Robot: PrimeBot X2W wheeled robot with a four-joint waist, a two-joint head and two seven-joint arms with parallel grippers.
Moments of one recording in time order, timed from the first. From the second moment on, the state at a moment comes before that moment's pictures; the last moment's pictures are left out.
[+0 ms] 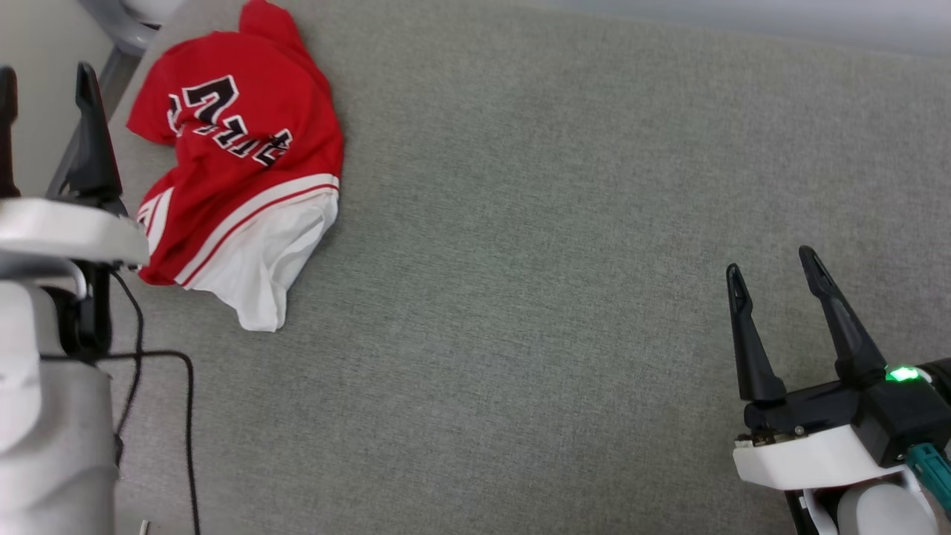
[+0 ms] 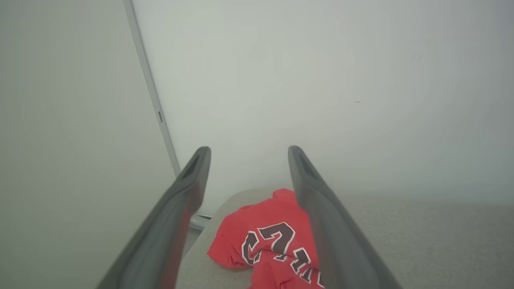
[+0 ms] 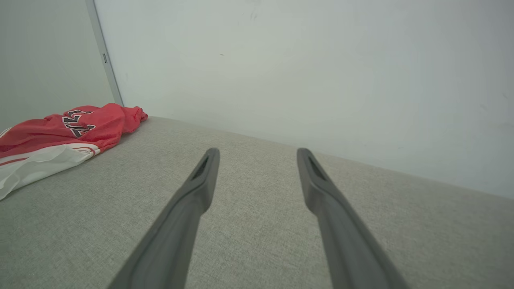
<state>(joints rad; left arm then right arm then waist) -0.62 0.31 0.16 0.38 -0.20 -0.13 -0.26 -0.07 -0.05 0.02 -0.13 -0.05 0.13 -0.26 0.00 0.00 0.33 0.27</state>
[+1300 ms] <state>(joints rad) -0.97 0.64 -0.71 0.70 -0.99 -0.13 0.69 -0.15 -0.05 0.01 -0.16 -0.09 0.13 -0.26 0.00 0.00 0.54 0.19</state>
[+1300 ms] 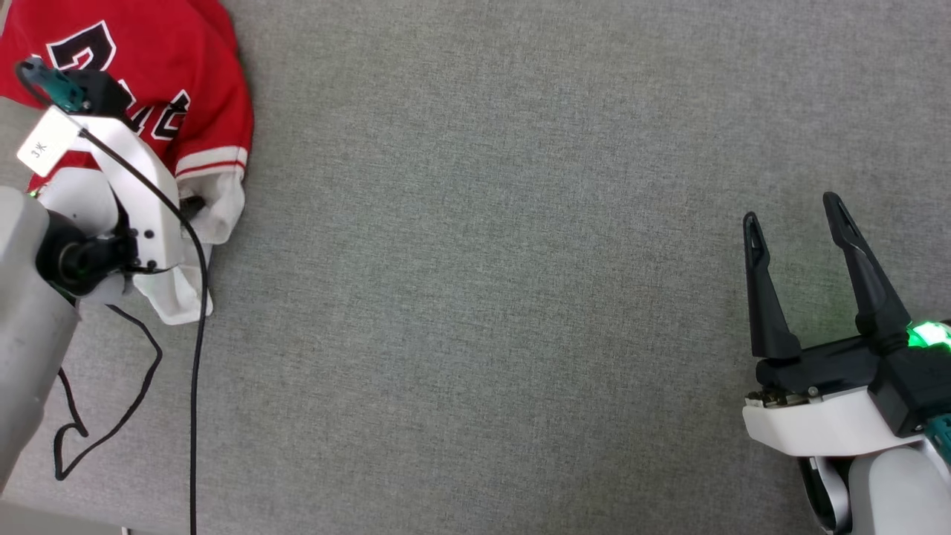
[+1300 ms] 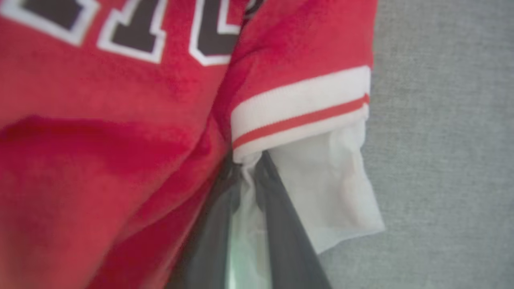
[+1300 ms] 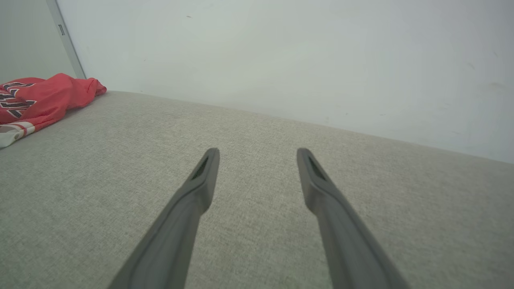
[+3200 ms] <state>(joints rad) -1.10 0.27 -1.28 0.36 -0.91 -0.13 0.37 -0.17 -0.05 -0.06 -0.14 0.13 0.13 -0.26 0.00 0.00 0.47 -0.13</state>
